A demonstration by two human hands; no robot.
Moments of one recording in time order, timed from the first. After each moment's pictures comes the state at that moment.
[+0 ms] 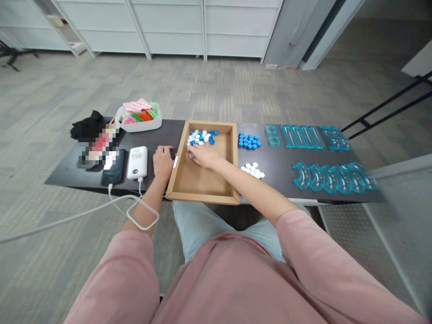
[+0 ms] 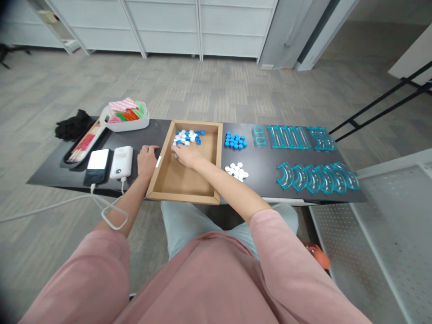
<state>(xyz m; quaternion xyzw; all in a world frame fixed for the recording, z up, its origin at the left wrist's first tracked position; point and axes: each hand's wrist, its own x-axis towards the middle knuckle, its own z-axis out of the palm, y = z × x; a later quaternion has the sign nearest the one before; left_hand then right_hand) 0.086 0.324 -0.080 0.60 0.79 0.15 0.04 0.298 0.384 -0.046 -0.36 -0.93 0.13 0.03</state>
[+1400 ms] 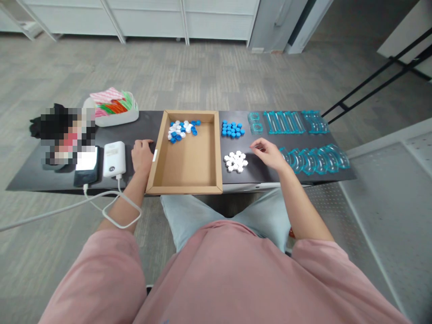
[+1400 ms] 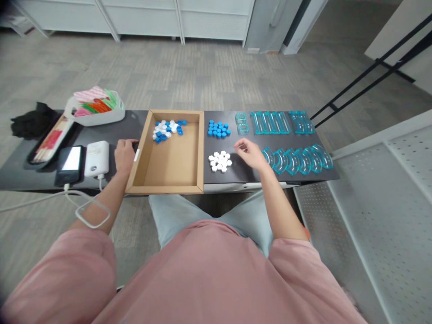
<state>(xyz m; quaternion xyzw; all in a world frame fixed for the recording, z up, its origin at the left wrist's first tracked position) 0.084 0.328 -0.082 0.58 0.80 0.14 0.03 0.603 0.340 -0.086 -0.55 -0.68 0.34 0.35</state>
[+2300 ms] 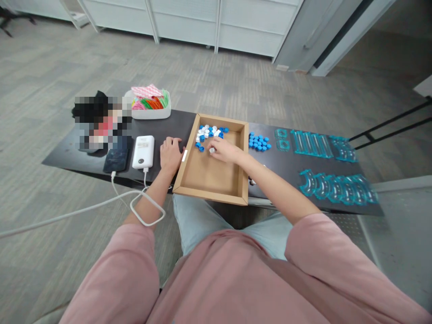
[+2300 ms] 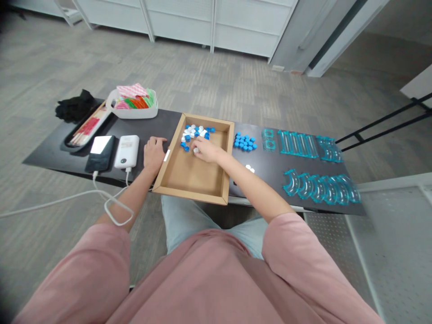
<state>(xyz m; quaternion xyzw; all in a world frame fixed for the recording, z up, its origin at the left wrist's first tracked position) 0.085 0.324 -0.088 0.60 0.78 0.16 0.04 0.342 0.418 -0.064 -0.30 -0.92 0.23 0.09</state>
